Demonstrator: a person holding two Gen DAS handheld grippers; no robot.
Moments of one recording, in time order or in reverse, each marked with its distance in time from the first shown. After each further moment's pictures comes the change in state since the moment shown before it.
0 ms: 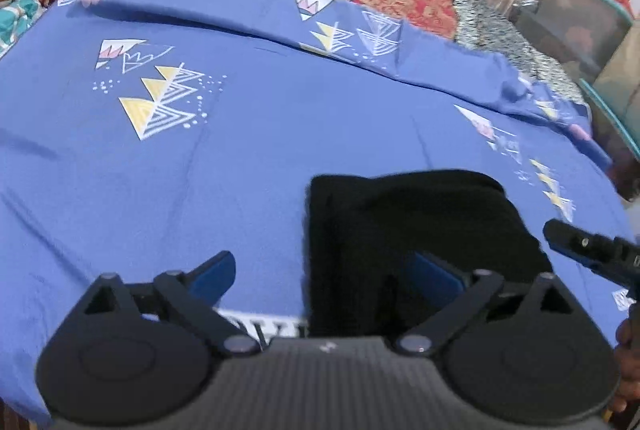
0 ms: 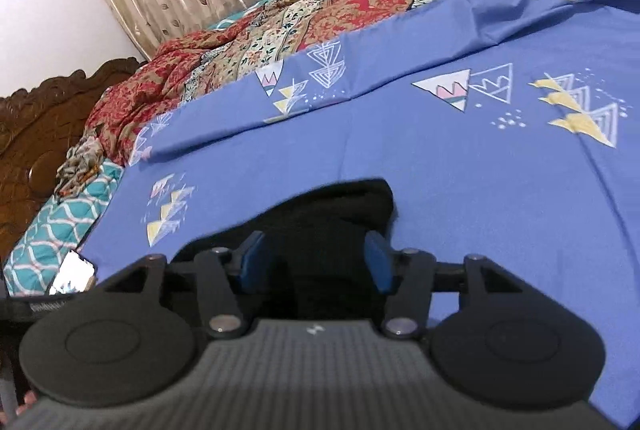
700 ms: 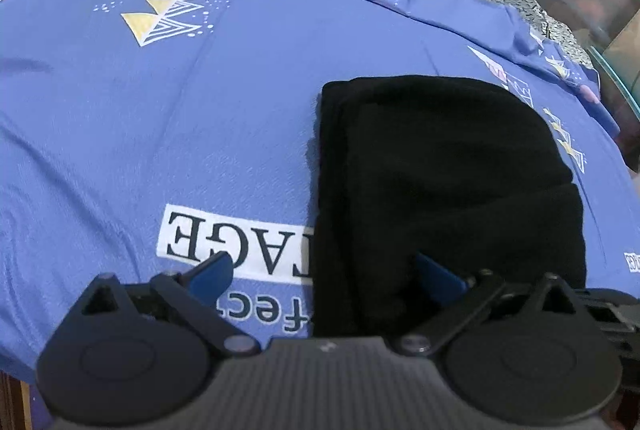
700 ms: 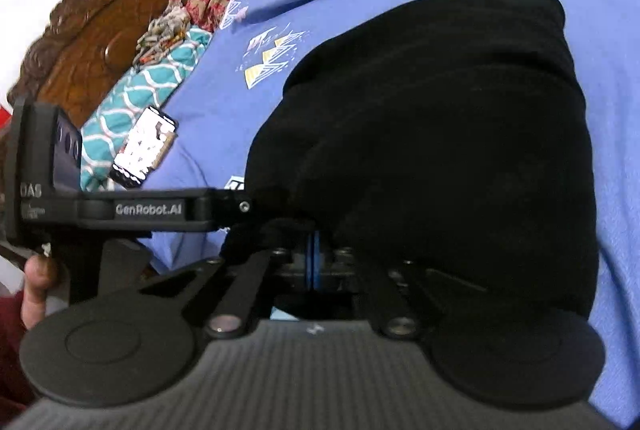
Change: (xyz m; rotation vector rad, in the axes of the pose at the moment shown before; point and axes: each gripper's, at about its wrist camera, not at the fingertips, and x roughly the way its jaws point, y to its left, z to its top) left arm 0.029 0.013 -0.041 -0.034 0.128 0.006; right arm 0.060 0.059 -0.052 -0.120 0.351 0.256
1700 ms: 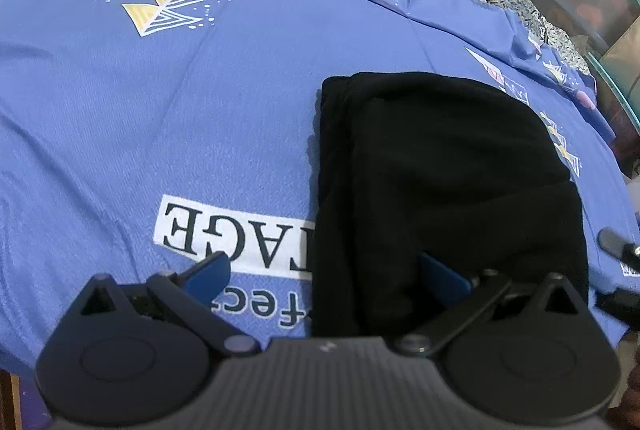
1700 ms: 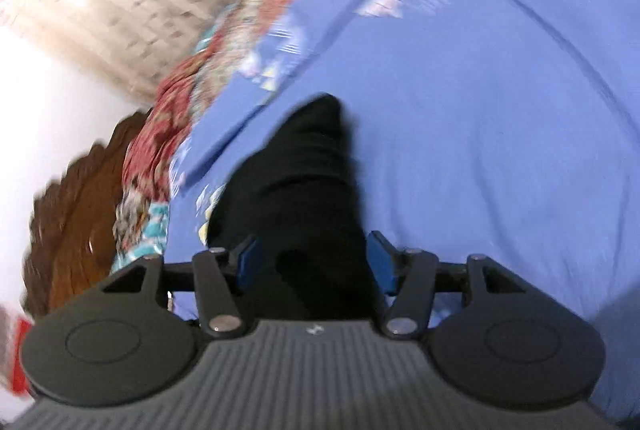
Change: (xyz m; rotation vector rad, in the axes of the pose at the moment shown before) left arm 0.002 0.003 -0.004 -0.022 -0.002 -0.029; right arm -0.096 -0.089 -0.042 0.564 -0.326 -0.020
